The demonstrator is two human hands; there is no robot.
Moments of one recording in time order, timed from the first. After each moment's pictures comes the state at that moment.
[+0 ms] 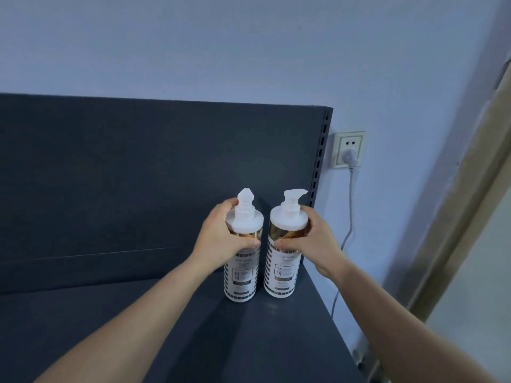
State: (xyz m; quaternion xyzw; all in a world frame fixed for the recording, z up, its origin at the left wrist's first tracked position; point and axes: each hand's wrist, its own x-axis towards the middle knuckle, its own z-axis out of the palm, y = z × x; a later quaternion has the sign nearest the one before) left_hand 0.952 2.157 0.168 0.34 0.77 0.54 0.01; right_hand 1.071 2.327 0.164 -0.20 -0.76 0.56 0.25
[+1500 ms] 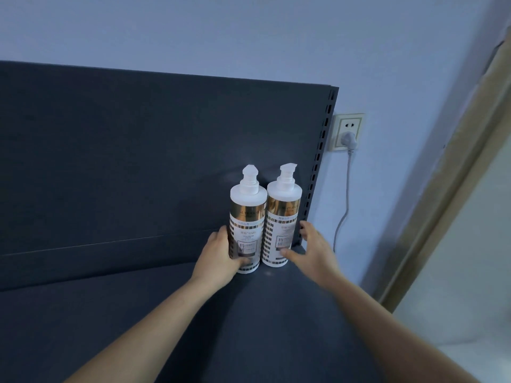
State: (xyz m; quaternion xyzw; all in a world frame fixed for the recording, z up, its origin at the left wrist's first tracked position) left_hand 0.946 2.145 0.104 0.33 0.86 0.39 0.08; right_hand 1.074 2.313 0.109 -0.31 -0.88 0.32 0.18
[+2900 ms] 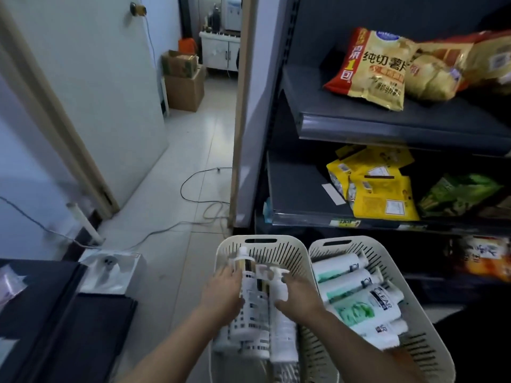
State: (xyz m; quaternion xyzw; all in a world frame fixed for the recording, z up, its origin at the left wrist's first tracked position) left_hand 1.528 1.921 -0.096 0.86 0.46 -0.07 0.23; right_hand 1.692 1.842 -0.073 -0.81 -0.51 0.29 0.00
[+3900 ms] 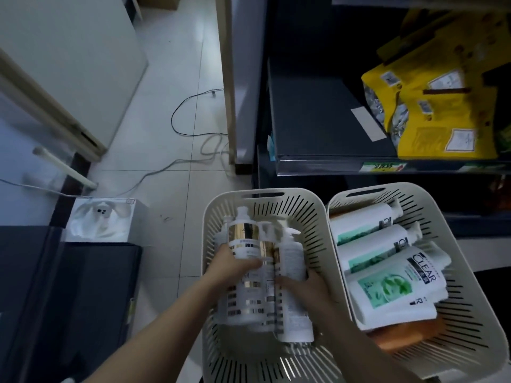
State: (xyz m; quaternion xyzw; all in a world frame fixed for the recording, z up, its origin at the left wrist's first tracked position) left_hand 1.566 1.960 -0.208 0.50 0.57 -0.01 0.65; right_hand 1.717 1.833 -0.225 -0.80 -0.05 0.53 0.27
